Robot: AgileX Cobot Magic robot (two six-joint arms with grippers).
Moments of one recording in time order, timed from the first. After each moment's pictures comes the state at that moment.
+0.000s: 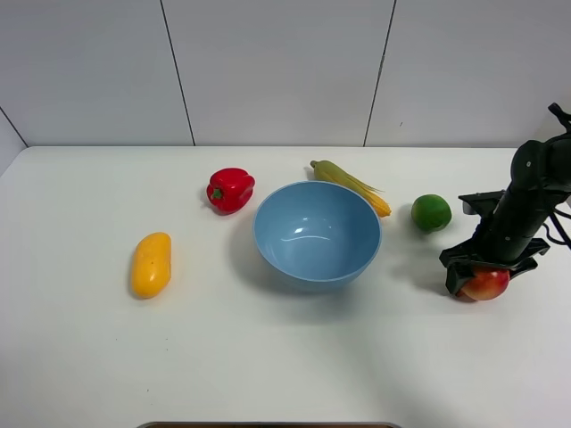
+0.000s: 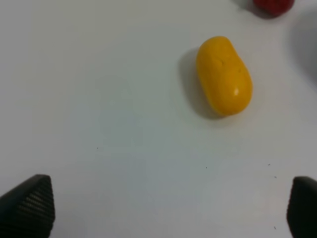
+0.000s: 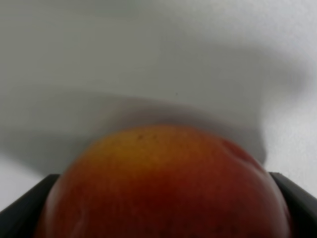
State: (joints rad) left arm -0.08 0.00 -0.44 -0.04 1.08 0.03; right arm -0.07 1.92 -0.95 0.05 0.74 -0.21
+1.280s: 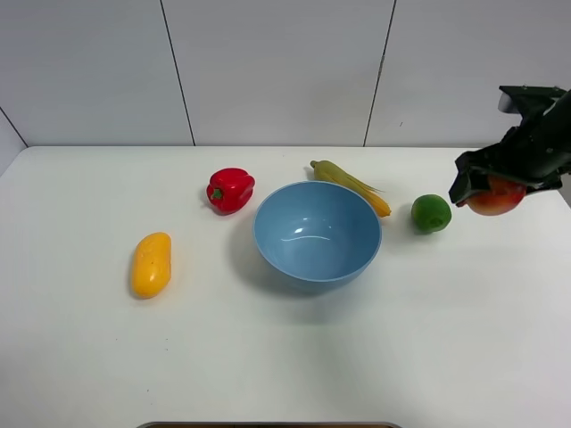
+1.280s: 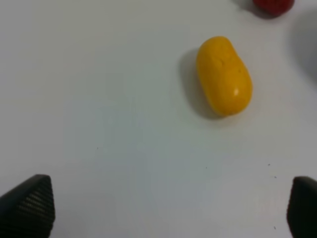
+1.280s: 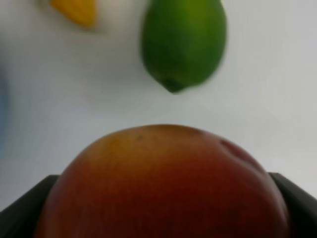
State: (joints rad) left arm -0.08 0.00 -0.44 -0.04 1.08 0.03; right arm -0.04 1.59 -1.16 0.25 0.92 -0.26
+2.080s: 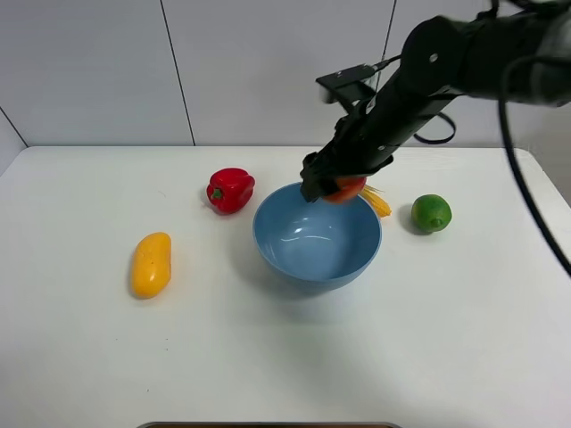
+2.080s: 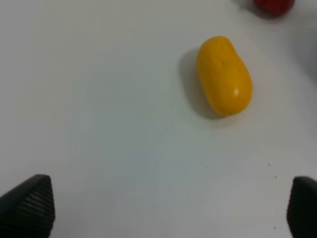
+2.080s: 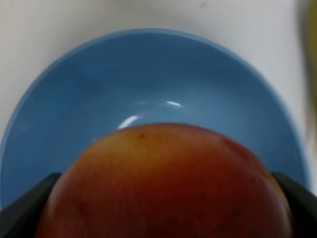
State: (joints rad) left arm -0.08 0.00 -0.44 -0.04 1.08 0.03; right arm 0.51 1.78 -1.30 0.25 0.72 -0.26
